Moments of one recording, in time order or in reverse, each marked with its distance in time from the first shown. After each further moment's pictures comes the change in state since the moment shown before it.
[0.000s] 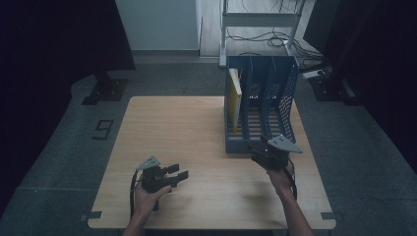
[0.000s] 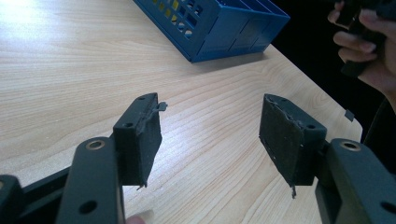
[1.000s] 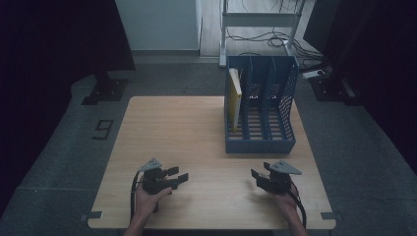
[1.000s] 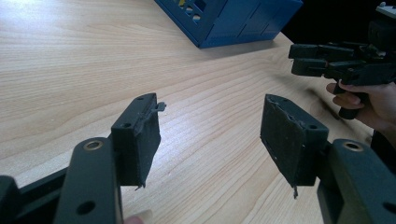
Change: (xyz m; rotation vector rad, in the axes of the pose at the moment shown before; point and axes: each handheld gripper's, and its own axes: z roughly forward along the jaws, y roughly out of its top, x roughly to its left) left arm 0.003 -0.007 0.002 0.036 0.027 0.000; right arm -0.010 -0.090 -0.012 0.202 0.028 0.020
